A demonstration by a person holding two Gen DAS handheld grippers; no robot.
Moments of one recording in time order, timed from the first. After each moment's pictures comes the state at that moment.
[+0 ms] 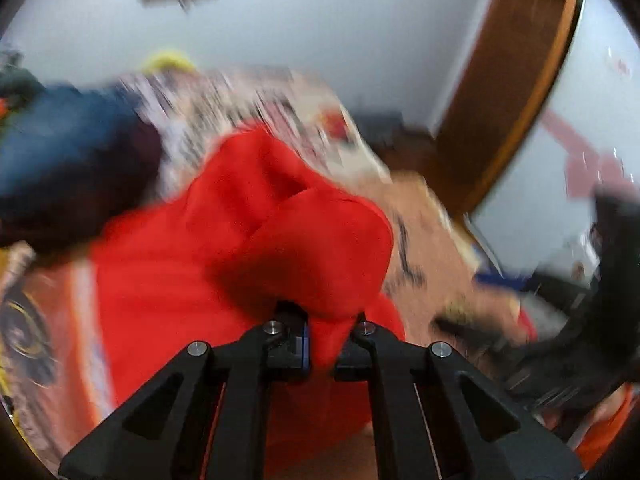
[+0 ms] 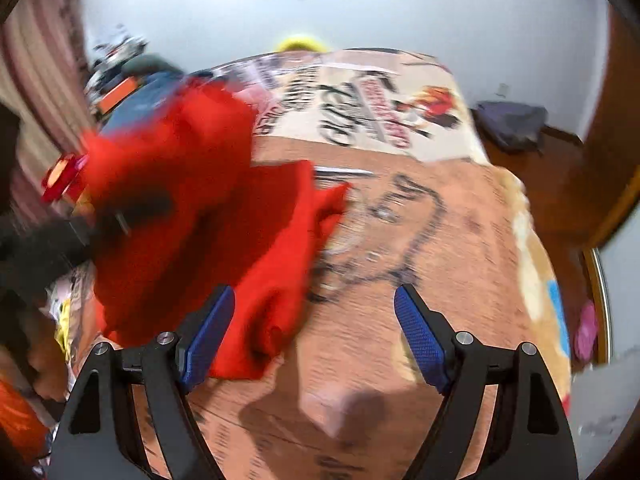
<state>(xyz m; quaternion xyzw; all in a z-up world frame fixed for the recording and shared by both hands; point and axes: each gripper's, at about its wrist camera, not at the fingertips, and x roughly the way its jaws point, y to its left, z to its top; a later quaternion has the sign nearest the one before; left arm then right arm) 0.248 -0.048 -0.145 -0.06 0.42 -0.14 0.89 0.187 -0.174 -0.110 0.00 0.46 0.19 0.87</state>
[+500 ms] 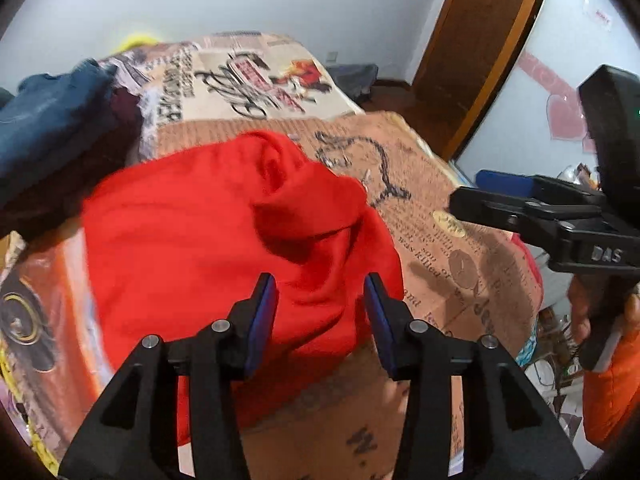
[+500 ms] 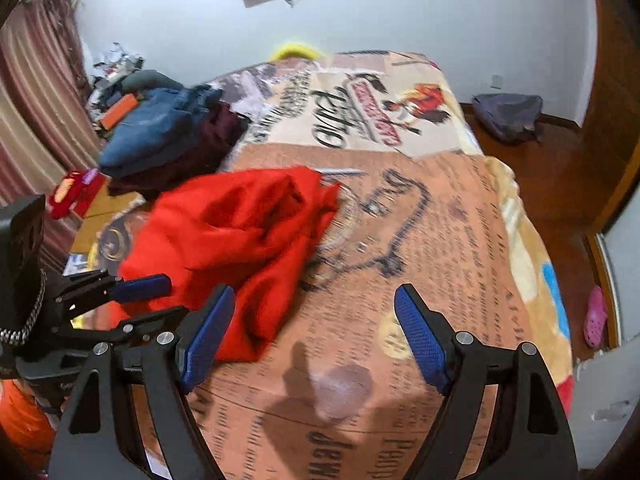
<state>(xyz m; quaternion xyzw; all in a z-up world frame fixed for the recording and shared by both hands) 0.203 -0.046 -0.146 -0.02 0.45 -0.18 0.88 0.180 -0.187 -0.093 0.03 0.44 0.21 0.87</state>
